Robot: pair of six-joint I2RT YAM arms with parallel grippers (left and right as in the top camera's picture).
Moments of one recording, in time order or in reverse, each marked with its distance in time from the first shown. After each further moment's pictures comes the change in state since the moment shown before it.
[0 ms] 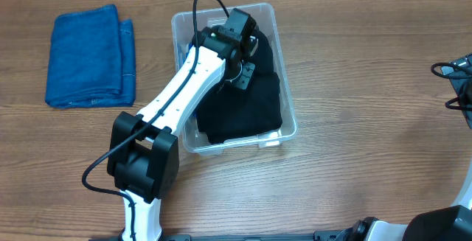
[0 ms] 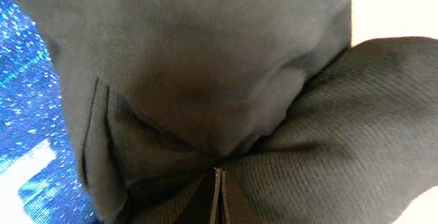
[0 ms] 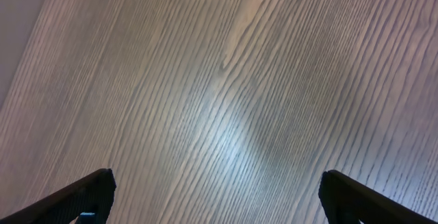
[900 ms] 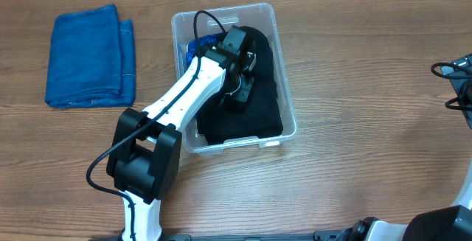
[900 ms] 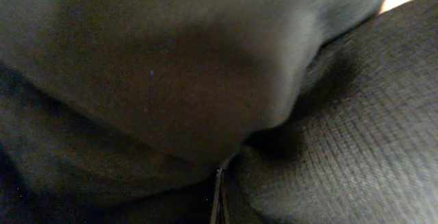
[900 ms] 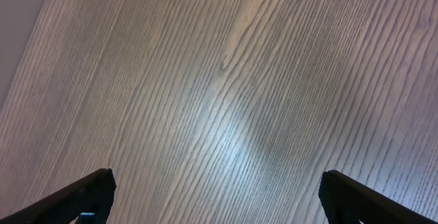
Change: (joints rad) left arm -0.003 -0.006 -0.139 0.074 0.087 -0.044; right arm 0.000 0.000 0.000 0.000 0.000 0.000
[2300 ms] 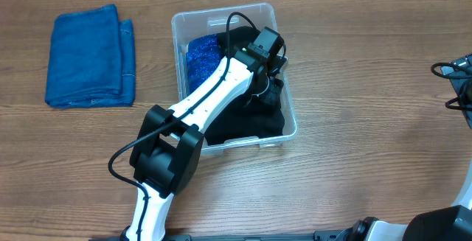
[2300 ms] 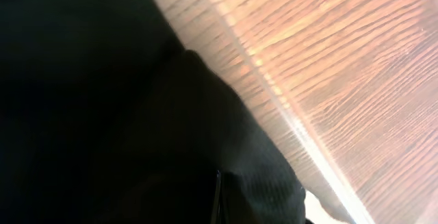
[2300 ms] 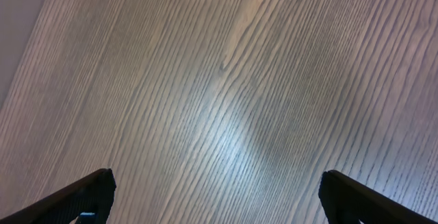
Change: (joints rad) left arm -0.115 0.107 0.150 -0.011 0.105 -0.016; right arm 0.000 0.000 0.000 0.000 0.000 0.000
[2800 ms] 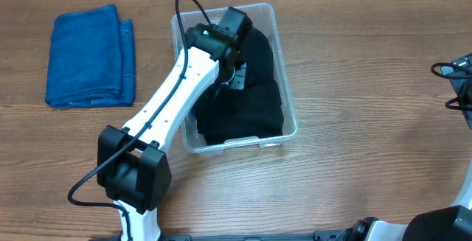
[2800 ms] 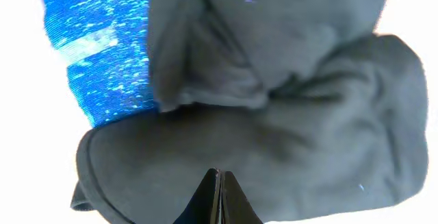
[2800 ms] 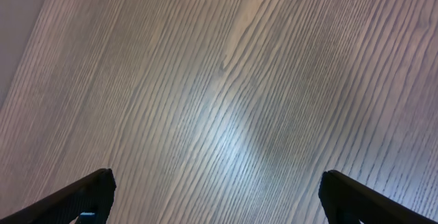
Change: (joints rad) left arm 0.114 -0.185 0.024 -0.263 -0.252 -0.232; right arm 0.000 0.000 0.000 0.000 0.000 0.000
